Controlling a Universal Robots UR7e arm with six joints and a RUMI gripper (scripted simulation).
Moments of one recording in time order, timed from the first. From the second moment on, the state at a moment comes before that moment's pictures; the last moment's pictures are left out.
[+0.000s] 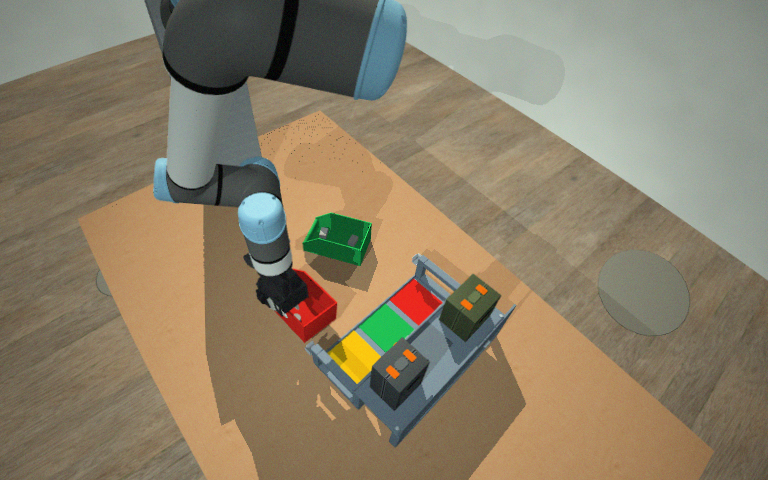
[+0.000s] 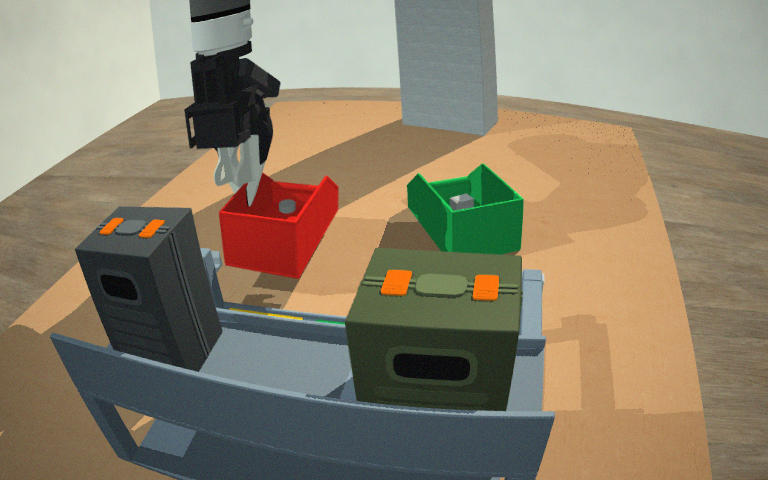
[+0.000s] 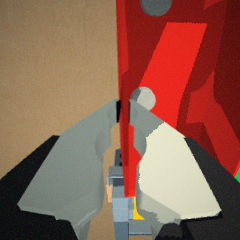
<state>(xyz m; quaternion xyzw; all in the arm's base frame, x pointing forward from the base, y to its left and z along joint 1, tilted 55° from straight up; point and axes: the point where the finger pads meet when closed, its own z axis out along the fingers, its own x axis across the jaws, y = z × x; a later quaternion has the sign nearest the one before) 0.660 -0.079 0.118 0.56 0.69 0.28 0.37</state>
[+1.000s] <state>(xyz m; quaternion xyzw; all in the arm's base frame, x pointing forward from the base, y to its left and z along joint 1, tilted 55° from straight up) 0.667 -0.079 0.112 0.56 0.69 0.28 0.37</state>
